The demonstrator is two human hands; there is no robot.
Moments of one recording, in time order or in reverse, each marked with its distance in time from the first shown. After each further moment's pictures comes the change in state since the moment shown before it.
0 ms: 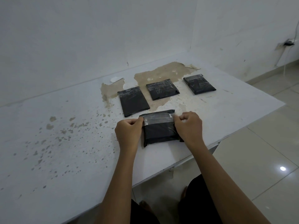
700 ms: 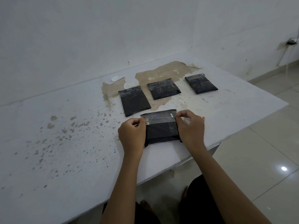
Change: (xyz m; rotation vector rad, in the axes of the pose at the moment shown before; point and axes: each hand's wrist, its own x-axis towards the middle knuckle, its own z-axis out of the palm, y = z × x) left_hand -0.007 -0.009 0.009 0.031 0.087 0.121; right_hand -0.004 0.016 0.006 0.048 0.036 -0.123
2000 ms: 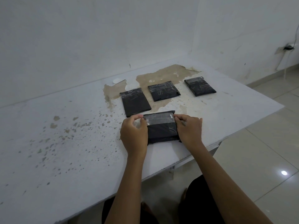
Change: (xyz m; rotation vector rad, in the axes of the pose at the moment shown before) left_hand -0.011 0.004 0.002 -0.020 0.098 0.038; right_hand 0.008 0.008 0.005 -0.222 -0.086 0.006
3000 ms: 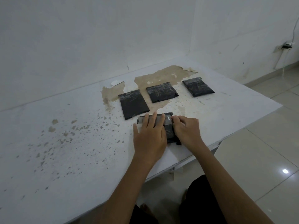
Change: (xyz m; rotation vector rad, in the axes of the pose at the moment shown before) left_hand -0.021 0.017 0.007 0.695 -0.559 0.502; right_hand 0.001 -0.004 -0.006 0.177 -0.059 -0.010
